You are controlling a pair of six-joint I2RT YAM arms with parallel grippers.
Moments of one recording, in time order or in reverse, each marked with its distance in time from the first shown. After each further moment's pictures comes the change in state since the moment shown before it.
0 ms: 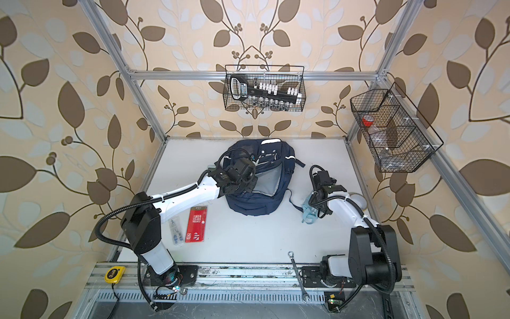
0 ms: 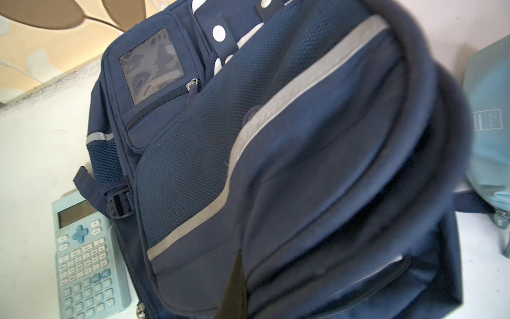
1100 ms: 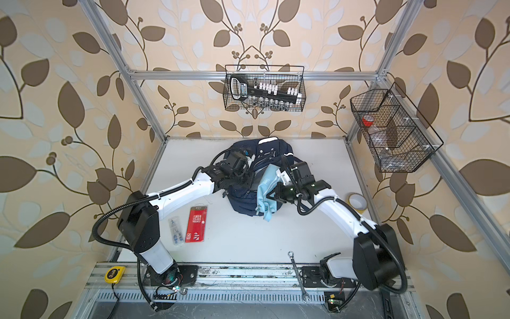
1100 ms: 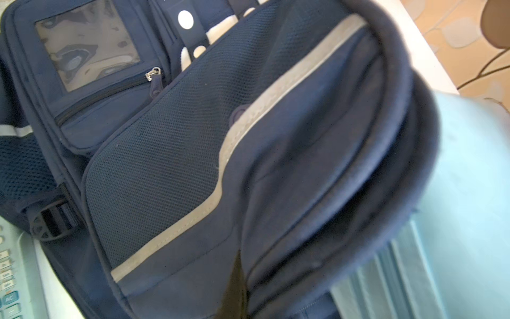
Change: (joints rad) left arm 0.084 -0.018 -0.014 0.050 0.274 -0.111; right arm 0.296 0.061 0.170 0.227 -0.892 -0.027
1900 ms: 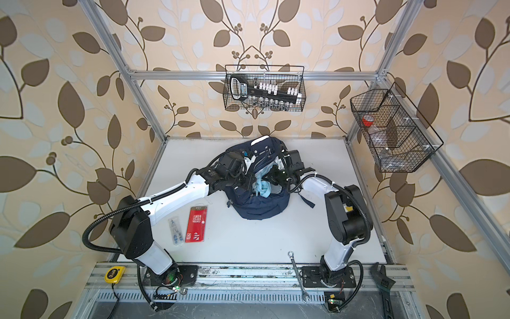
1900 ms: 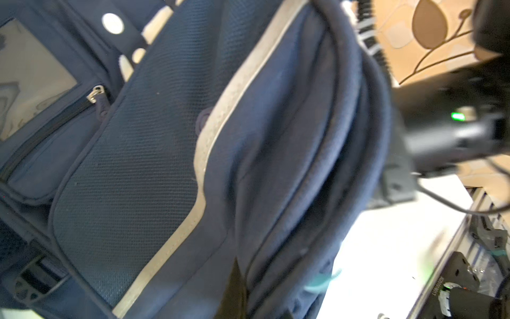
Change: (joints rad) left arm -0.003 -0.066 -0.037 0.018 0.140 0.008; right arm -0.039 0.347 0.155 0.383 0.054 0.290
